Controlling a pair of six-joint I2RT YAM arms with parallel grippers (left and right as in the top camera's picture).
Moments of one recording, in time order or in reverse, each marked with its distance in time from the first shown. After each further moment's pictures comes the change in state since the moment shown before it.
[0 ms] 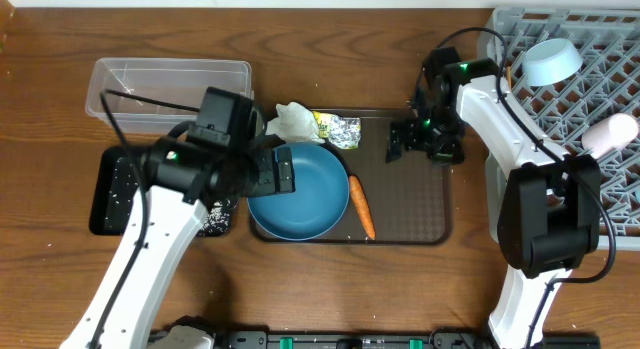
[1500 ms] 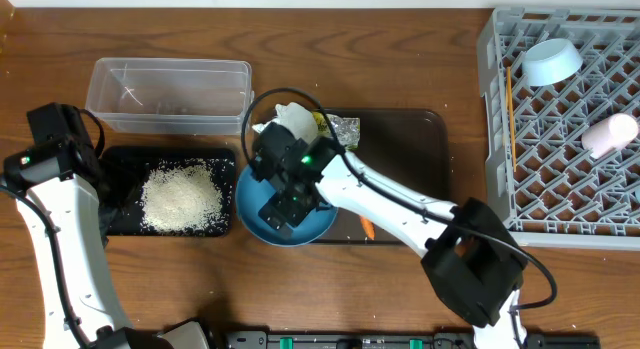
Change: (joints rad) left arm 0.744 0.048 0.000 -0.143 -0.276 -0.298; right arm 0.668 0.000 0.002 0.281 0.172 -0.159
